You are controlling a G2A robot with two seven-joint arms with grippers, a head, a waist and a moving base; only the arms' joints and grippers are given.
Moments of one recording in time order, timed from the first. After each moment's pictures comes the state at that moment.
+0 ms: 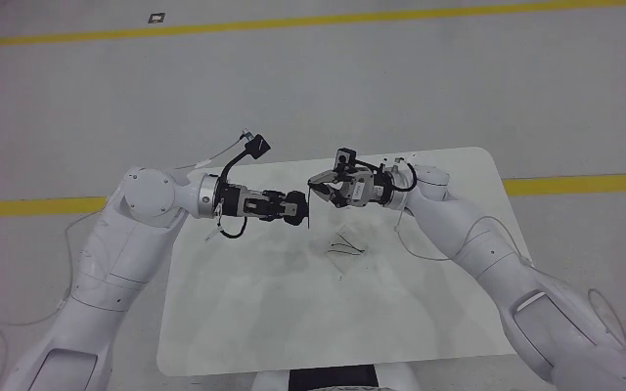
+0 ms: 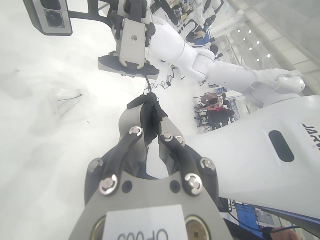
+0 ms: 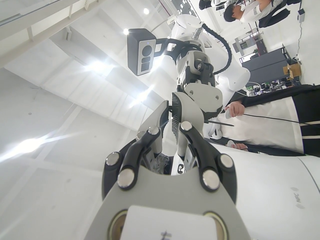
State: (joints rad) left arm 0.95 -0.98 -1.10 -1.56 -0.36 -0.34 -1.30; right arm -0.77 -1.24 0.74 -1.02 1.20 0.34 1.24
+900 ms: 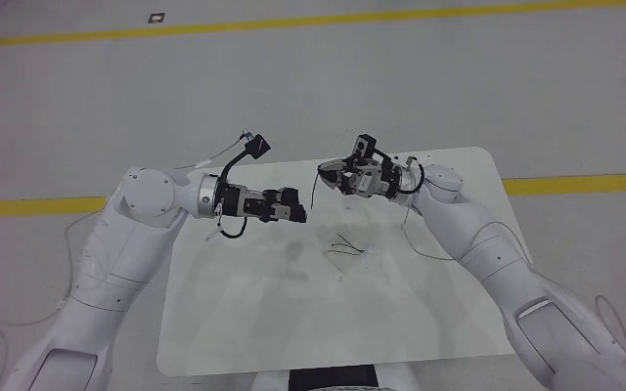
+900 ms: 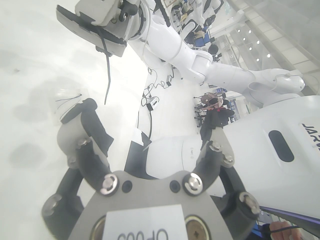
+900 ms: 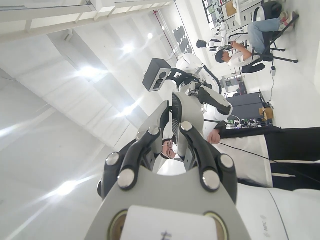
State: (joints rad) left arm 0.95 -0.98 -1.10 -1.56 -0.36 -0.34 -1.30; right arm -0.82 -1.23 0.85 -1.04 1.07 0.18 1.12
